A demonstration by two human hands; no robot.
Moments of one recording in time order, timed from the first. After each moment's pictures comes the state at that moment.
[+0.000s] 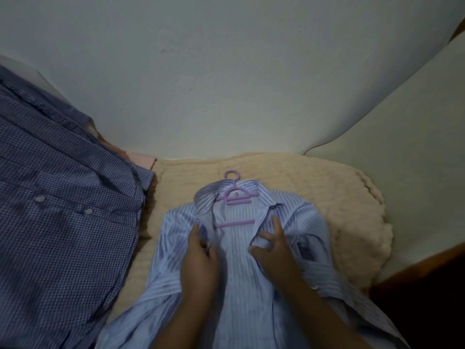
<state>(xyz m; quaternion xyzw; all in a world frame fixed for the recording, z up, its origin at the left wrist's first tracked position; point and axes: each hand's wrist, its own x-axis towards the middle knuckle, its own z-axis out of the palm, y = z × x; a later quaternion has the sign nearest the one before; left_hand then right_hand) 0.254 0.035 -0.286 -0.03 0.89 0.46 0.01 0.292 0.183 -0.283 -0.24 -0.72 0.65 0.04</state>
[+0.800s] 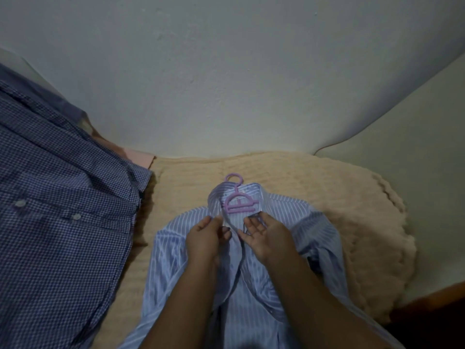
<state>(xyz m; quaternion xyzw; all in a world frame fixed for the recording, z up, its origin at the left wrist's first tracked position) 0.182 0.076 -0.275 -0.28 0.53 0.79 0.14 0.210 0.186 -0.265 -0.36 -0.25 0.90 0.01</state>
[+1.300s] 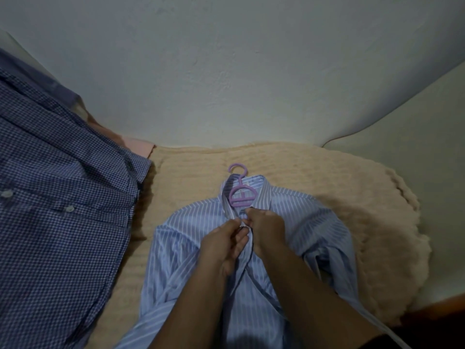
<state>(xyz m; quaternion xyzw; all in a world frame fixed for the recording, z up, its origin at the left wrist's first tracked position) 0.190 0.087 -0.291 -0.28 0.45 0.80 0.27 0.183 0.174 -0.294 -0.40 -0.52 0.75 0.04</state>
